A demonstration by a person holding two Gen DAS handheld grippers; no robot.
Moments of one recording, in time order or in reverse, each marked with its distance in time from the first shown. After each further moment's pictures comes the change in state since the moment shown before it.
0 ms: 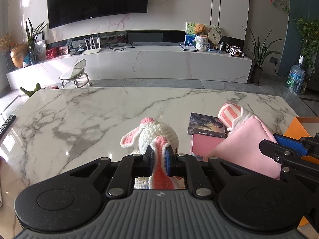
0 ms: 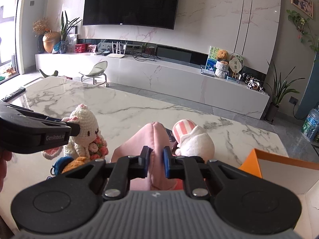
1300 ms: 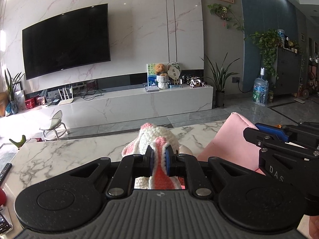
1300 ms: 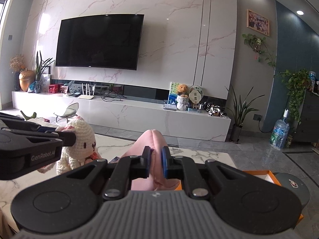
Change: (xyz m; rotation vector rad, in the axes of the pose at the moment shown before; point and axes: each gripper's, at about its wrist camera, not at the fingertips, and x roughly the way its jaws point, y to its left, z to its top) left arm -0.132 -0.090 0.003 0.170 -0.235 -0.151; right arm -0.149 -0.044 -0.002 0.101 -0.223 -0.198
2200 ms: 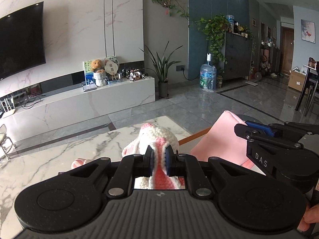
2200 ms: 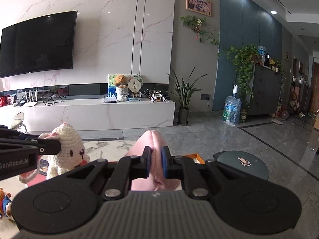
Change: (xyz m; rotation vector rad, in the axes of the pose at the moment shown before) left arm 0.083 -0.124 0.023 0.121 0.065 -0.318; right arm 0.030 -0.157 -0.024 0.161 0.072 -0.288
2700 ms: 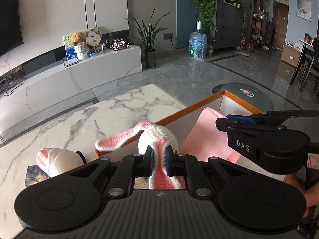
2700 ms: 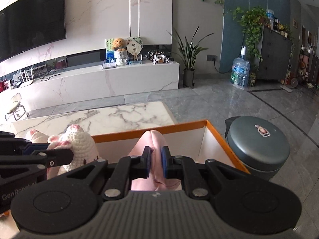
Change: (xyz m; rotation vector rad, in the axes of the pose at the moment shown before) left arm 0.096 -0.003 -0.019 0.045 0.191 -0.060; right arm 0.116 -0.024 -0.025 0.057 0.247 0.058
